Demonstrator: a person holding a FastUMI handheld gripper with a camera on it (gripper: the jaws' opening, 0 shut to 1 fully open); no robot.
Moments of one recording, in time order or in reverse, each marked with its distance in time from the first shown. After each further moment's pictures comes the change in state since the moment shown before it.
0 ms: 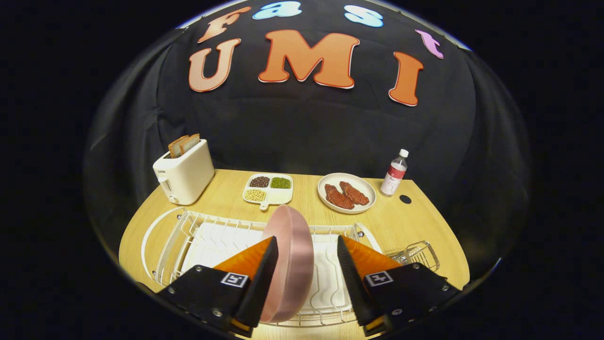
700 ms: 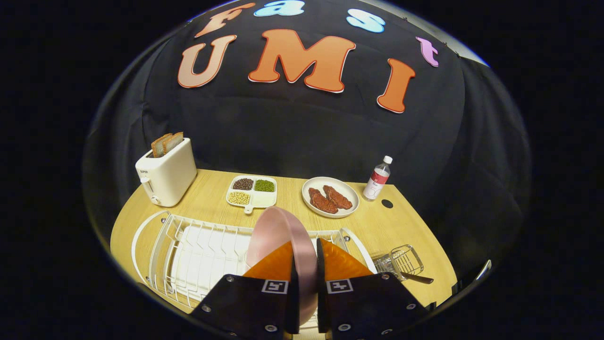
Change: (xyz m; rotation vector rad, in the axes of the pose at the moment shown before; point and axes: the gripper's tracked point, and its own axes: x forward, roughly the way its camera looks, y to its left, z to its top) arm -0.008 -0.004 0.022 -0.078 -0.040 -0.147
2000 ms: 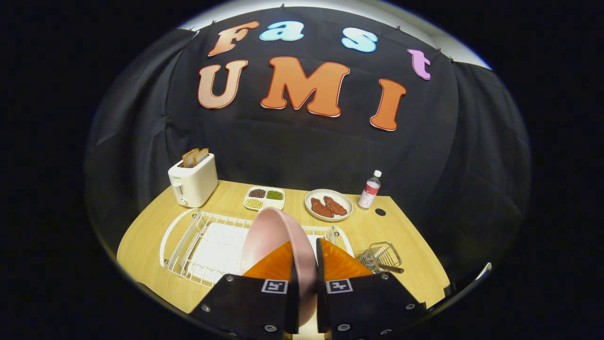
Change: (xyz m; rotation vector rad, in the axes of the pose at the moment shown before) arm -0.111 -0.032 -0.017 0.041 -0.120 0.089
